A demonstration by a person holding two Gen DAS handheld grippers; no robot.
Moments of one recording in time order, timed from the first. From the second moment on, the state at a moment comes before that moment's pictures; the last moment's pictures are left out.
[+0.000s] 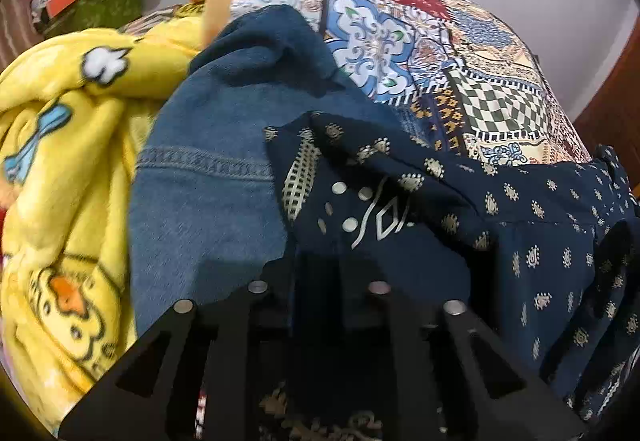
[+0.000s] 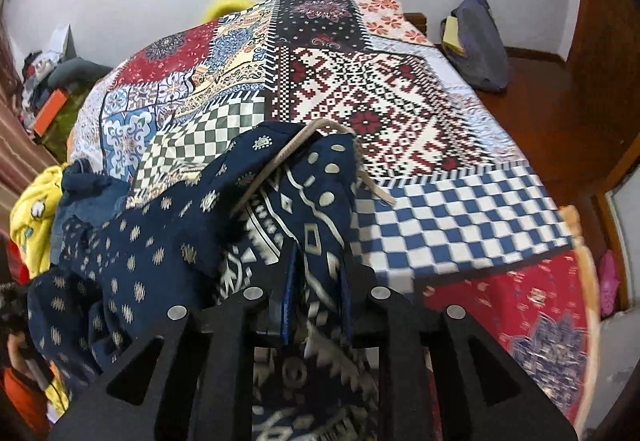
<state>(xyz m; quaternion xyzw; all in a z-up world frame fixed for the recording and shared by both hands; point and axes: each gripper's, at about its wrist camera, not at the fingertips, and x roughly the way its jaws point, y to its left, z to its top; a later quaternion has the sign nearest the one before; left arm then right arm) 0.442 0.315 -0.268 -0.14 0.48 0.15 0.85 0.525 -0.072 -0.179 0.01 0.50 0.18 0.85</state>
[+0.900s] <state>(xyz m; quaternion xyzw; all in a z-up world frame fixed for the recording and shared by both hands) 0.261 0.218 -0.076 -0.04 0.37 0.08 0.92 0.331 -0.107 -0.027 -0.13 0.39 0.21 0.89</state>
